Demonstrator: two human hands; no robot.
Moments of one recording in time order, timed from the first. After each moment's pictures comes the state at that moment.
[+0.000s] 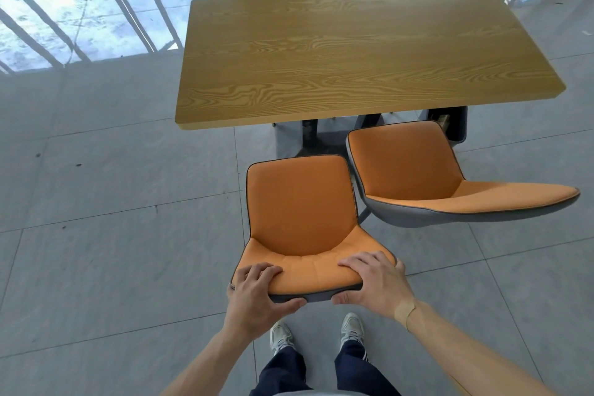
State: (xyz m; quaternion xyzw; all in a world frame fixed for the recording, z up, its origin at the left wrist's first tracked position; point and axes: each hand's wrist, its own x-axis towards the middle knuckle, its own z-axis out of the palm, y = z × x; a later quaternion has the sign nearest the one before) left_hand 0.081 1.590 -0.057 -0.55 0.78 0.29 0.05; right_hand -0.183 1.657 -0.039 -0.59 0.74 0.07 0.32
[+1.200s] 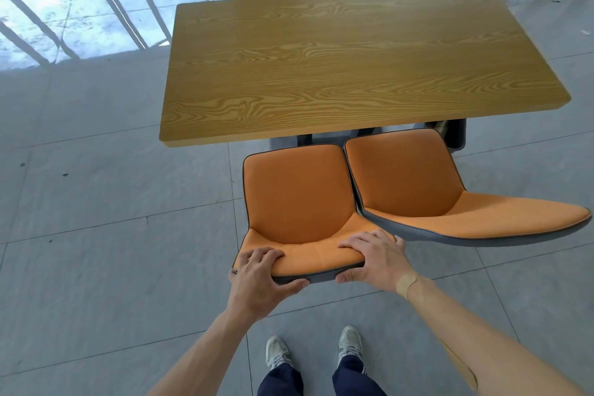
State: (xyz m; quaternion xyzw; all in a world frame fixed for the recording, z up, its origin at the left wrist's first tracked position) left_hand 0.026 1.508 -0.062 -0.55 0.78 0.30 0.04; right_hand -0.242 1.572 -0.049 -0.60 0.73 0.04 0.32
